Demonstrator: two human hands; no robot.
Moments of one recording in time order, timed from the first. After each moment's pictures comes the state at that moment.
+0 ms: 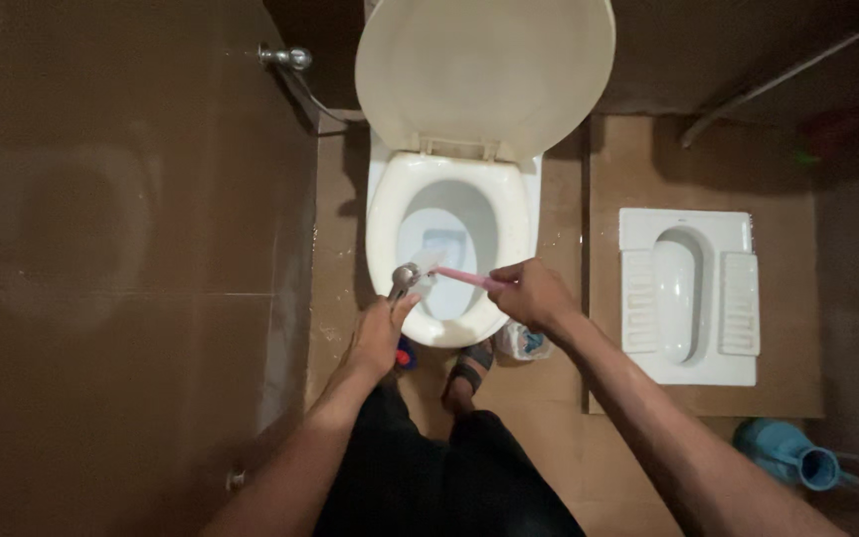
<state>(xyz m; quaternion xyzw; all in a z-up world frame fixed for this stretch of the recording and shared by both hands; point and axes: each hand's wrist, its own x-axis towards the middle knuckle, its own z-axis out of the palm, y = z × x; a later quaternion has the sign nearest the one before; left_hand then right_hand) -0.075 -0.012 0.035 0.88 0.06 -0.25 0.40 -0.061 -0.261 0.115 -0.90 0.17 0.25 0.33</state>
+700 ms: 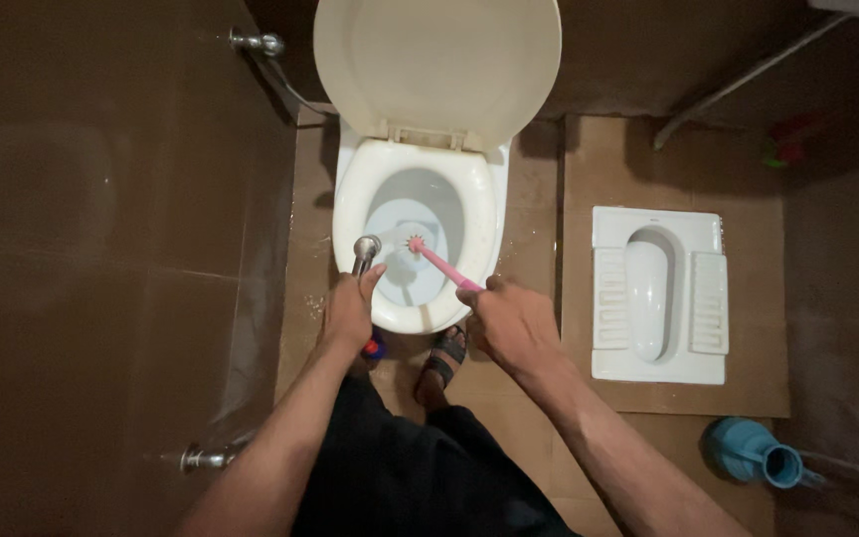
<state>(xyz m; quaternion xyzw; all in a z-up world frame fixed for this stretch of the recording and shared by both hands) -0.091 -0.051 0.035 0.90 0.11 -0.16 0.38 -0.142 -0.282 0.159 -0.98 -0.06 0.11 0.18</state>
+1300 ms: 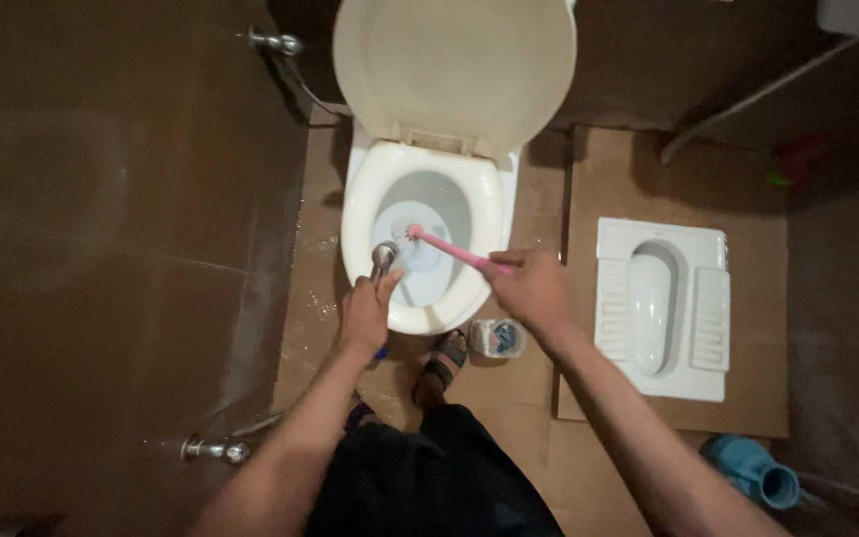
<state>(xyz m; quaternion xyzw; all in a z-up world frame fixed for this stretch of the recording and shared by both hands) -0.103 -0.063 0.030 0.87 0.15 -0.19 0.43 -0.103 -0.293 0.166 -0.88 0.21 0.16 0.39</state>
